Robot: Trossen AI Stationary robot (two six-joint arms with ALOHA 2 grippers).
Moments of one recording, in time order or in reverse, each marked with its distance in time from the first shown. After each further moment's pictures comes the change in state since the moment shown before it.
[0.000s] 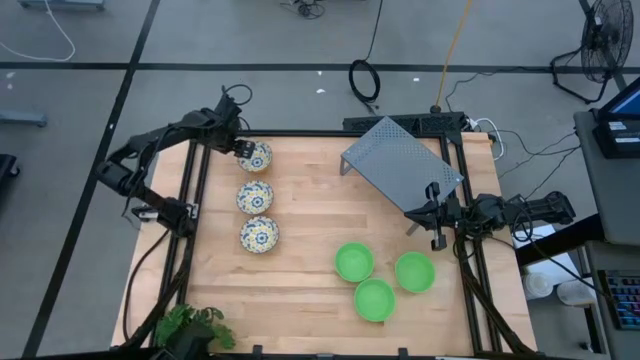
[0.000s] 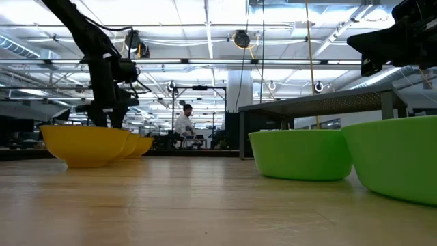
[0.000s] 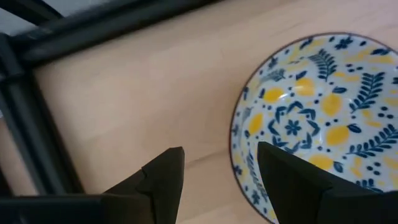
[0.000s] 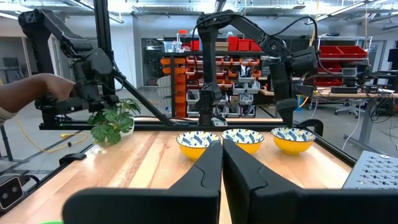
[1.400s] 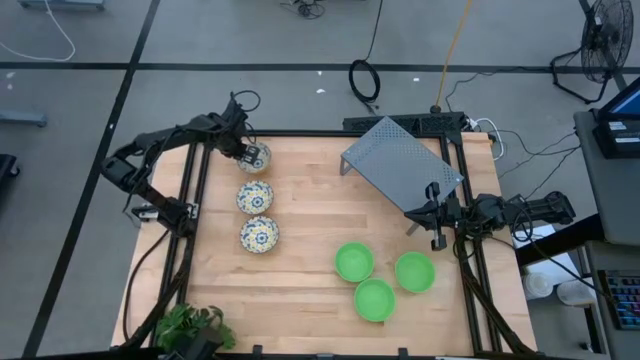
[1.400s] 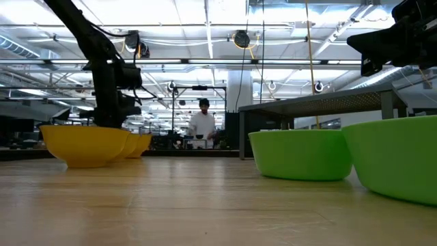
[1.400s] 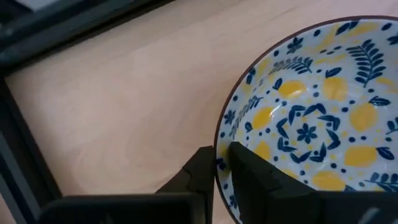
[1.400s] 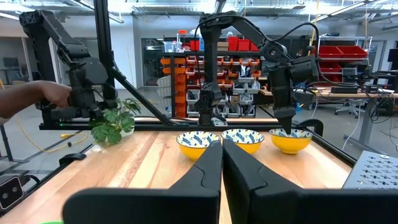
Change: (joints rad) left arm -0.054 0.042 -0.032 0.012 -0.038 0.033; right arm 0.000 0.000 0.000 0.000 0.000 0.000
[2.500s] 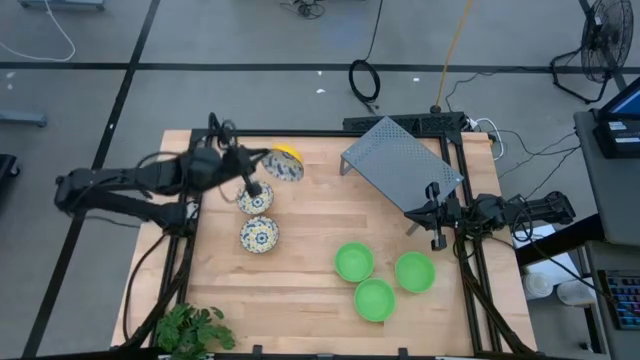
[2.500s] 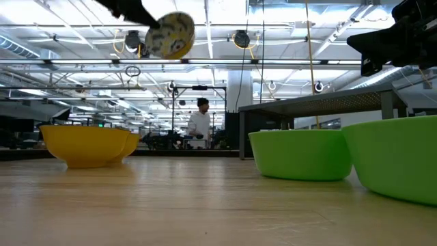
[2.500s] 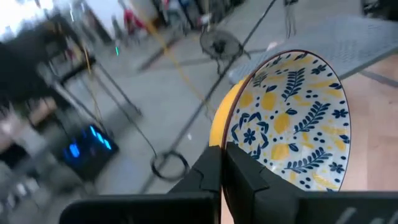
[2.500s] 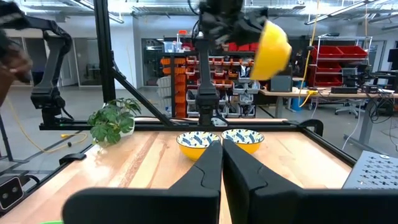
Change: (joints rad) left arm -0.923 -0.609 -0.002 0.465 -0.542 0.463; right arm 0.000 0.000 0.000 0.000 0.000 0.000
